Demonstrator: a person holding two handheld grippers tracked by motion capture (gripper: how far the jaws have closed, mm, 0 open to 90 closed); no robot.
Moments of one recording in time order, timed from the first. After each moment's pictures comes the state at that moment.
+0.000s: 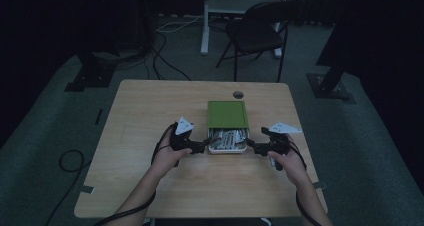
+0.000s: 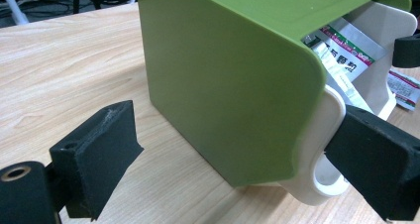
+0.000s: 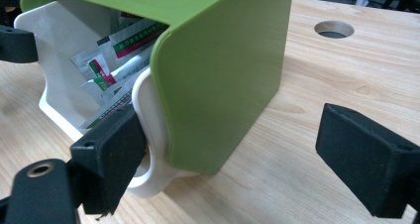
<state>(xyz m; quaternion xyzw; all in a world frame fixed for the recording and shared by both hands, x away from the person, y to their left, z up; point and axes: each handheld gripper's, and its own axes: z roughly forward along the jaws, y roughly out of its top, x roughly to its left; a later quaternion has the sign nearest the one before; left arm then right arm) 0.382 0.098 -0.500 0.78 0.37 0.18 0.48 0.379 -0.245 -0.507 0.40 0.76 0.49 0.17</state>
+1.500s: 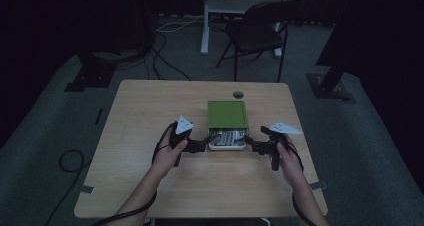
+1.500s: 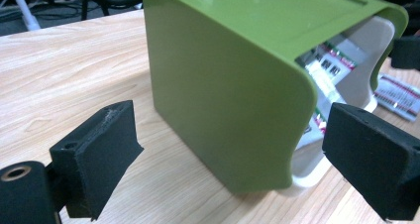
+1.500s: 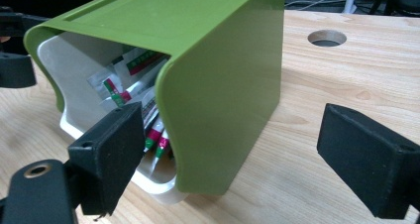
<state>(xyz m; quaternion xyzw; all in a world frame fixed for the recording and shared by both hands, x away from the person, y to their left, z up) 0.377 0.099 -0.494 0.77 0.37 0.18 0.48 0.375 -0.239 -0.505 0.43 0.72 0.51 0.18</state>
